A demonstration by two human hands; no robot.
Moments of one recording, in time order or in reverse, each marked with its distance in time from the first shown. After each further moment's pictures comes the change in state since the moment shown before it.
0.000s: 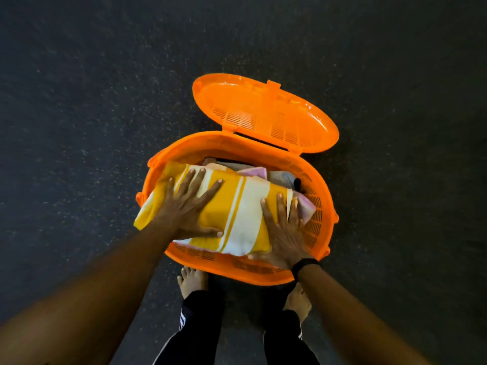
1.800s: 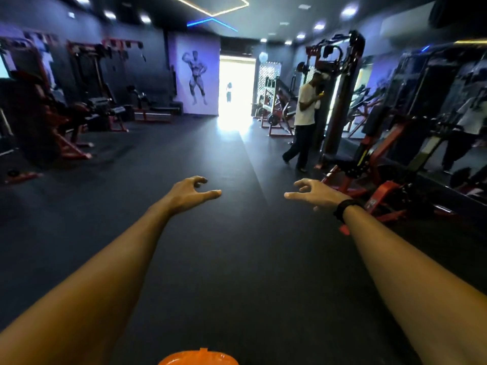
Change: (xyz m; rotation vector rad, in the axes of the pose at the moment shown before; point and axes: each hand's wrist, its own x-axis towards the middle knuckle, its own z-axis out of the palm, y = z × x) left_hand -0.426 0.341 -0.806 -0.541 0.769 0.270; right_hand -0.547 0.006 -0.859 0.579 0.752 0.092
